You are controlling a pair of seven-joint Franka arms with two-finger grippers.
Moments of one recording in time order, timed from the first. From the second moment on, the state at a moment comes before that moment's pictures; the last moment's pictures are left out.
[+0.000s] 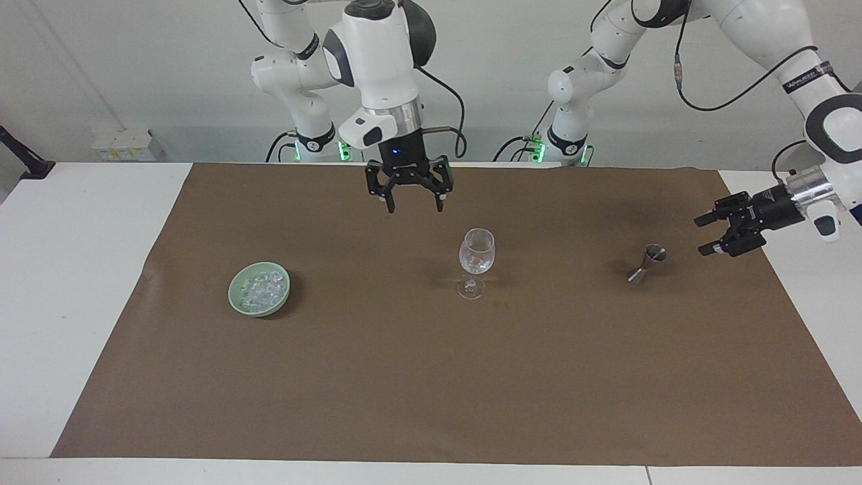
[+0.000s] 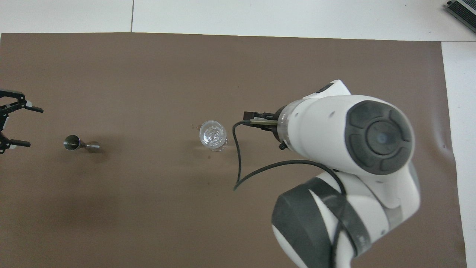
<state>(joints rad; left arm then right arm) 0.45 0.21 -0.15 -1.62 -0.48 1.53 -0.65 0.16 0.01 0.31 -1.73 0.00 2.00 0.60</state>
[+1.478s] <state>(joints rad) 0.13 -0.03 -0.17 -1.56 -0.01 1.56 -0.21 -0.01 -0.16 0.10 -1.62 -0.01 1.56 0.16</state>
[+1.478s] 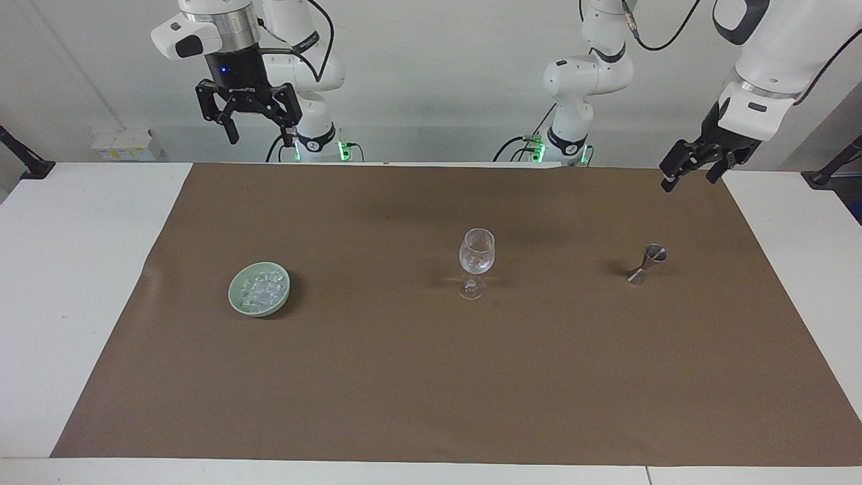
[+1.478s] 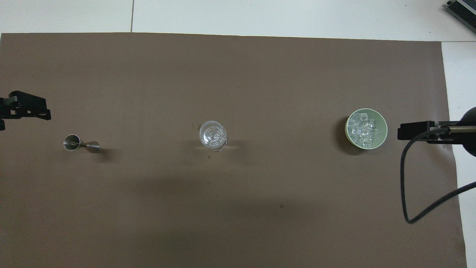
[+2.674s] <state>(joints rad) -0.05 -0.01 0.02 -1.56 -0.01 1.55 -0.09 0.10 -0.10 -0.04 -1.60 -0.01 1.52 0.15</state>
